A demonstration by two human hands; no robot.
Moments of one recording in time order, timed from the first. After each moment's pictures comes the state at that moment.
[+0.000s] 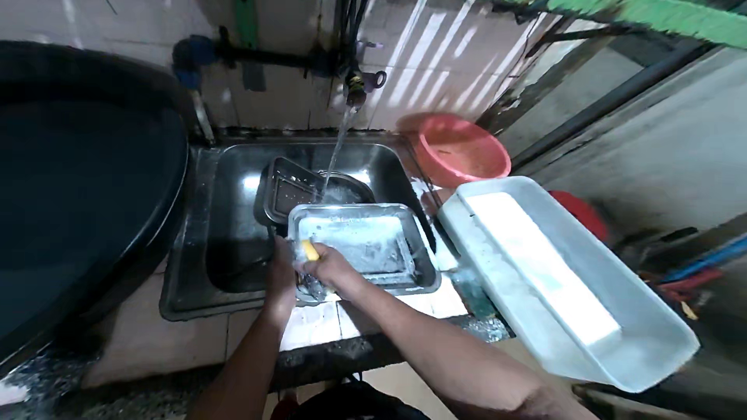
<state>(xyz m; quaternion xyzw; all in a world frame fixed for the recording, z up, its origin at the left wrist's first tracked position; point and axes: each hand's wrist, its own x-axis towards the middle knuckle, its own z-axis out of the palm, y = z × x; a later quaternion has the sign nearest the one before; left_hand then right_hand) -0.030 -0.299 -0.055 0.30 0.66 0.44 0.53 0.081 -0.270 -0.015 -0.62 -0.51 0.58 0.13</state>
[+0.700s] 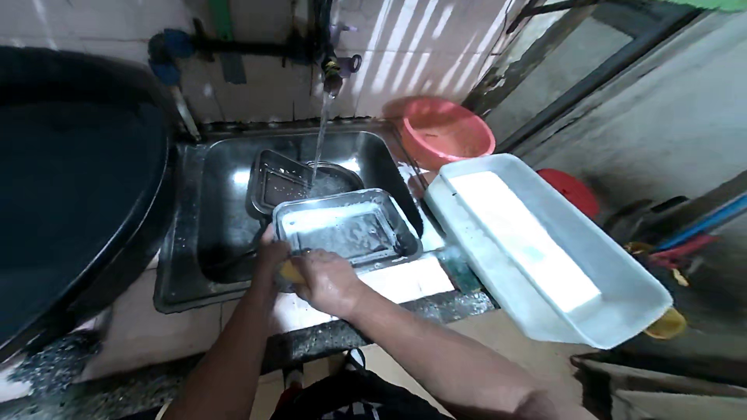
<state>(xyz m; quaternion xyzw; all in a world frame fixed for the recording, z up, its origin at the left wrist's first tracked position) -0.038 -0.272 -0.059 0.39 0.67 0.34 0.52 0.105 -0.321 -0.001 -0.51 -0.81 0.29 0.01</state>
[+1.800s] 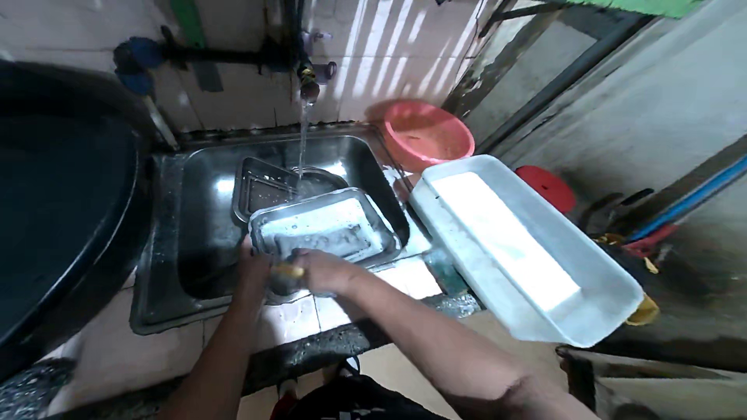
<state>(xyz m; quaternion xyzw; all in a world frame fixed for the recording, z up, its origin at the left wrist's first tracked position) -0.034 -0.283 -0.046 0.35 0.72 0.34 0.50 0.124 -0.274 -0.017 -0.49 -0.76 0.43 -0.05</state>
